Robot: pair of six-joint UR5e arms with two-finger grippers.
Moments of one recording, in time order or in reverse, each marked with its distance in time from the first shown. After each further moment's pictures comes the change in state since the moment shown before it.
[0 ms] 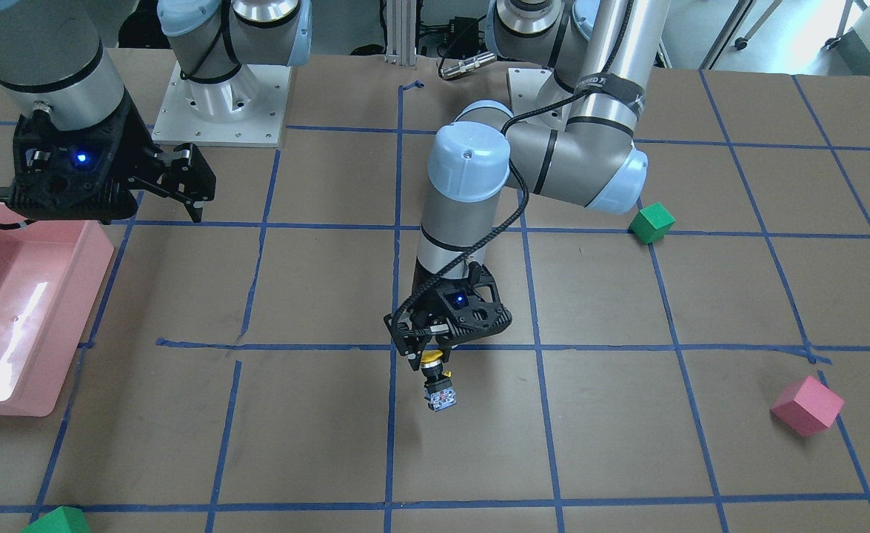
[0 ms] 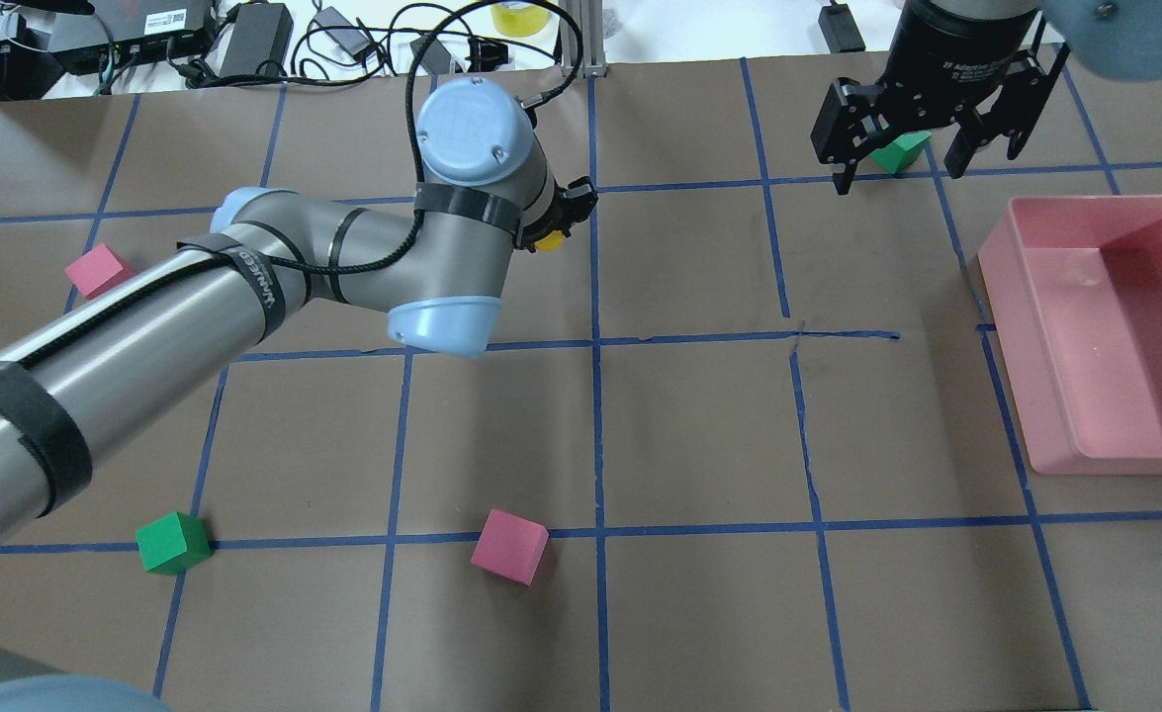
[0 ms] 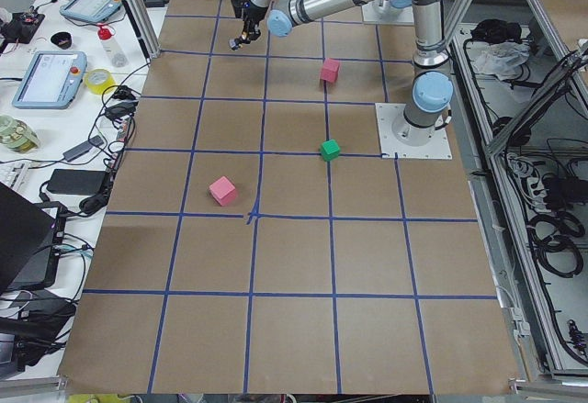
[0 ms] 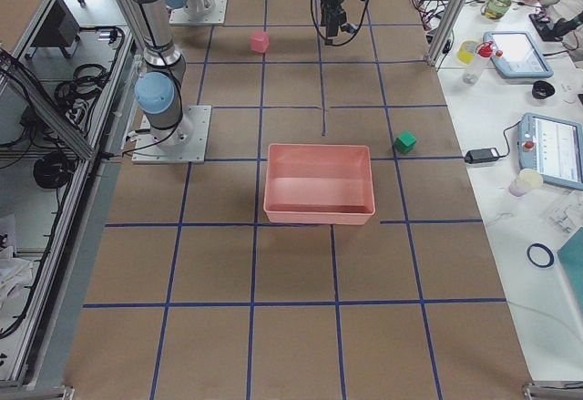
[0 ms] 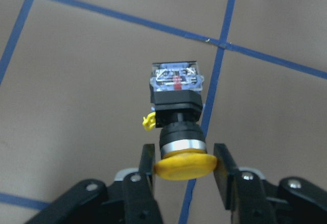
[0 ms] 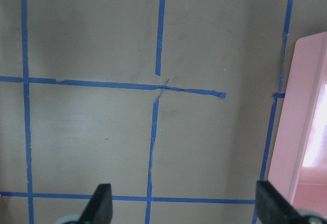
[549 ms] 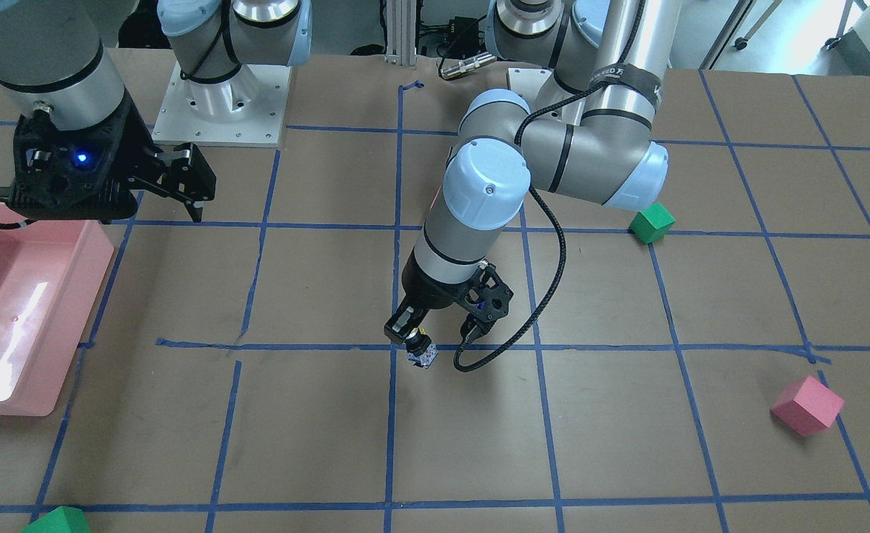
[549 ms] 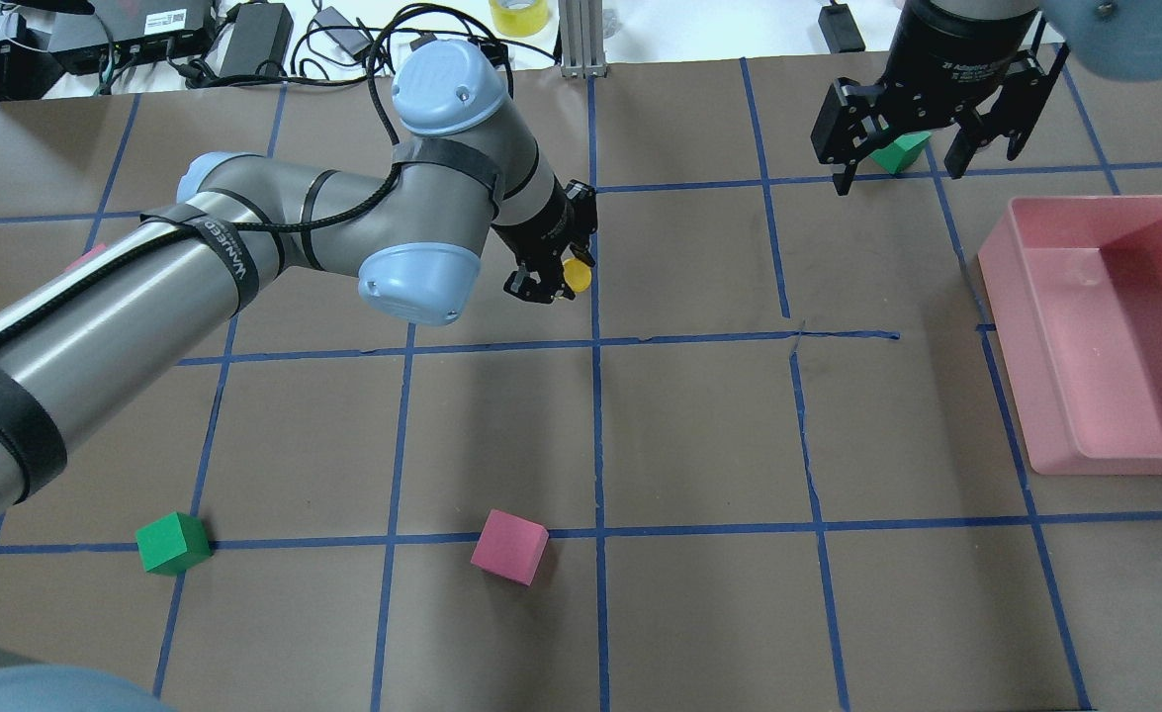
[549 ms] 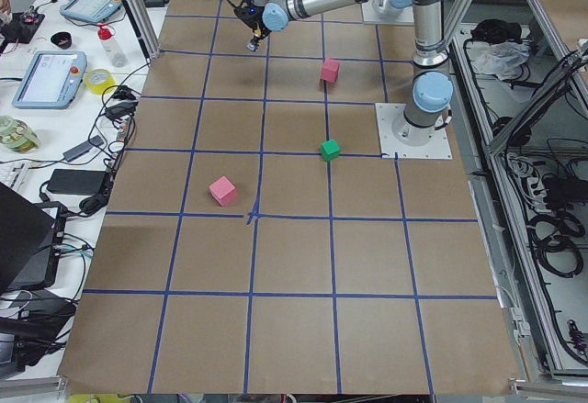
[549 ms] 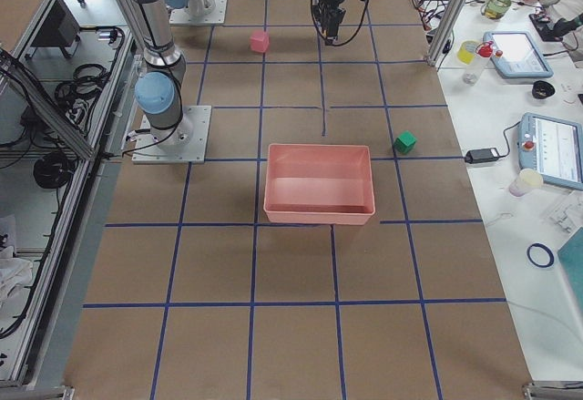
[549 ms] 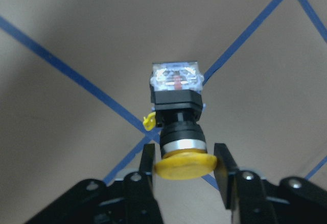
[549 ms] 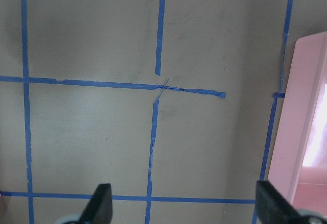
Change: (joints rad) left arm 0.014 -0.013 0.035 -0.193 -0.197 -0.581; right arm 0.000 0.000 0.000 0.000 0.000 0.000
